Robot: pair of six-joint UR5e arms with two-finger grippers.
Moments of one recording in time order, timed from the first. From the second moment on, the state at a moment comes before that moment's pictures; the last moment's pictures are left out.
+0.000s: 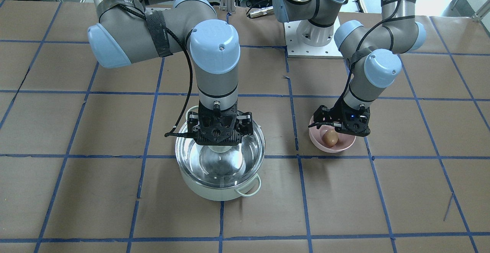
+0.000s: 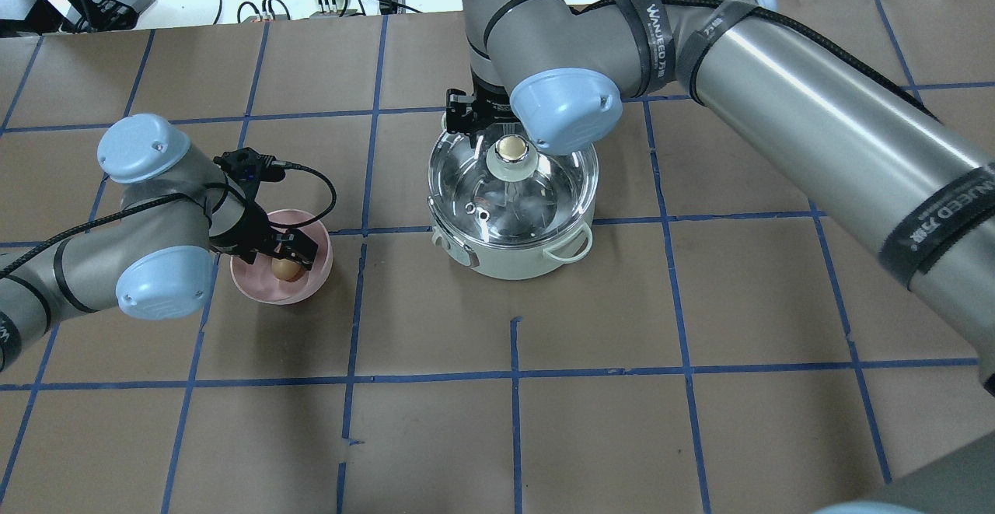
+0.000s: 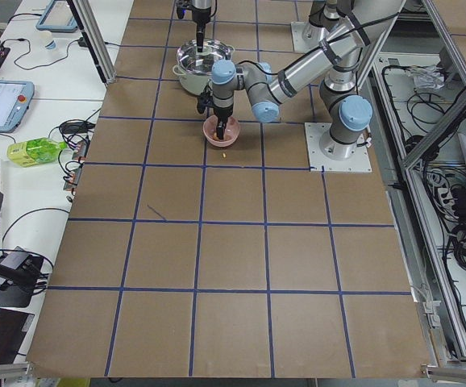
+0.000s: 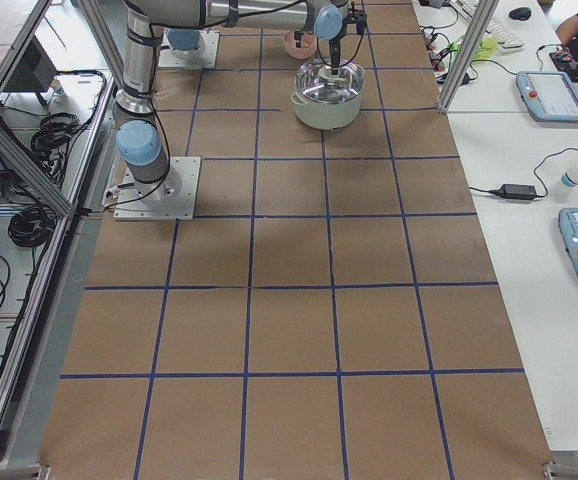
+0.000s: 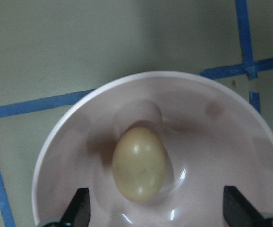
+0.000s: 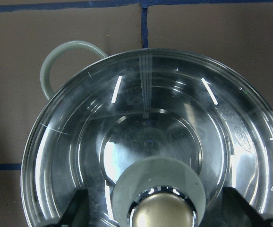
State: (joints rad) left arm -1.34 -1.74 -2.15 -0.83 1.53 0.39; right arm 1.95 -1.15 1.42 -1.94 -1.59 0.39
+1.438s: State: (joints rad) left arm -1.34 -1.78 -2.15 -0.76 1.54 0.31; right arm 1.94 -1.17 1.44 -1.94 -1.58 0.34
